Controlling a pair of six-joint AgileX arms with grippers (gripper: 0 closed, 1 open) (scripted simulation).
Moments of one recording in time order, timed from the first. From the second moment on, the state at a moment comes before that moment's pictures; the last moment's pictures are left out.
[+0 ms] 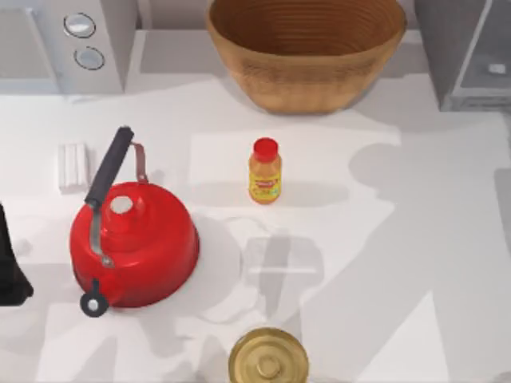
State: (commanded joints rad) left arm 0.00 0.00 0.00 0.00 0.00 0.00; right arm -0.15 2.16 1.29 0.61 -0.05 -0.01
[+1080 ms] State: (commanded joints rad) left arm 0.00 0.00 0.00 0.00 0.00 0.00; right arm -0.15 2.15 1.29 0.61 -0.05 -0.01
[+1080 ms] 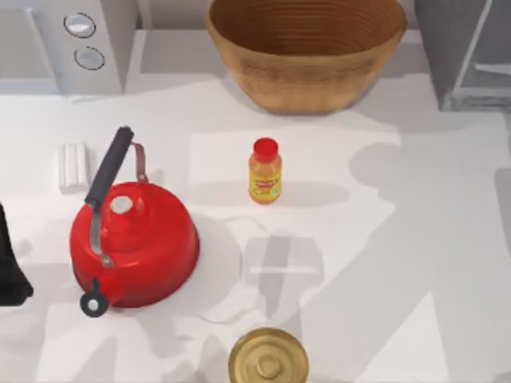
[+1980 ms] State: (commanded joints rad) left arm 0.00 0.00 0.00 0.00 0.00 0.00; right arm -0.07 0.95 0.62 0.29 -0.02 0.00
